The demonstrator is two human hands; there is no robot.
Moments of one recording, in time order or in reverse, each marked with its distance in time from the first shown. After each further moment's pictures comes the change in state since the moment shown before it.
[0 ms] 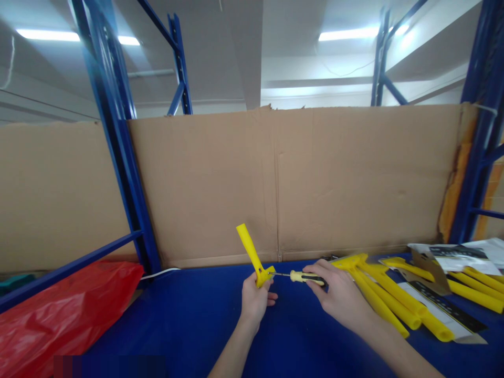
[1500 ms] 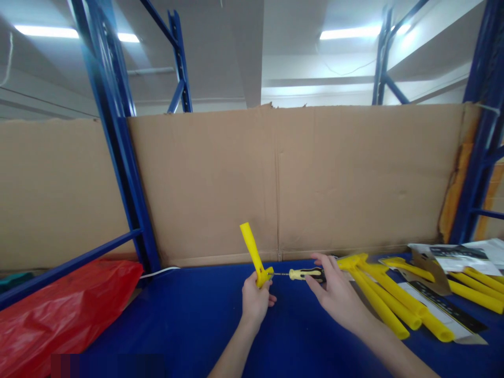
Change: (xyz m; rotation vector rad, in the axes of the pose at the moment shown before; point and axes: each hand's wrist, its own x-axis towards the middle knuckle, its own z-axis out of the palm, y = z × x) left_hand 0.002 -0.004 0.001 0.106 -0.007 0.035; right_hand 0.000 0.008 0.015 0.102 0.157 0.176
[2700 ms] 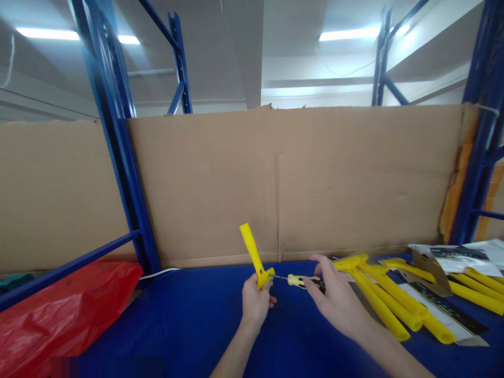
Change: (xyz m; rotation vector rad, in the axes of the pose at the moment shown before) left_hand 0.002 -0.002 0.002 0.017 0.015 0.022; right_hand -0.005 -0.018 -0.009 -0.055 -0.063 0.027
